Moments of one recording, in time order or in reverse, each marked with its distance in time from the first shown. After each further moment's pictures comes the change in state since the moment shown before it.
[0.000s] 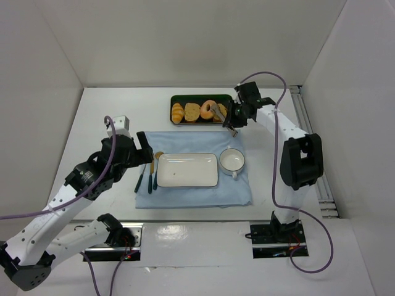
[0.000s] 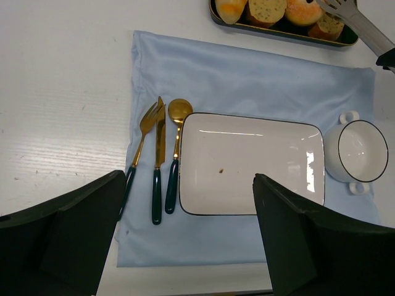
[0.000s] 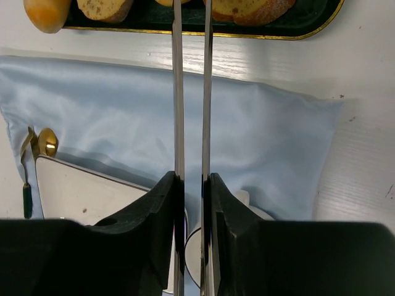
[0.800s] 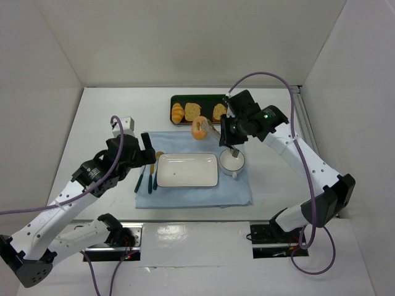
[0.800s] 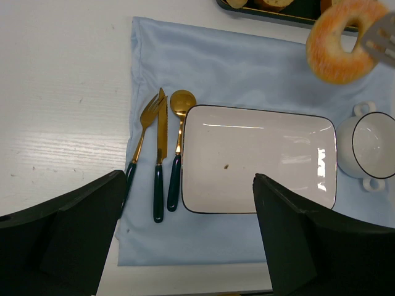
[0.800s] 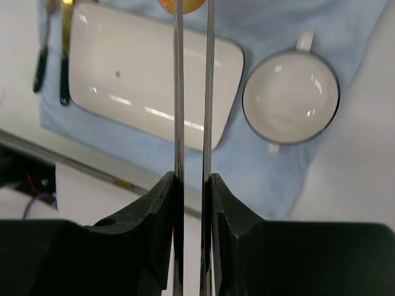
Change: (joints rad) left arm 0.000 0.040 -0.029 0.019 0.010 -0.002; right arm 0.313 -0.399 0.048 -0.440 0.204 0.054
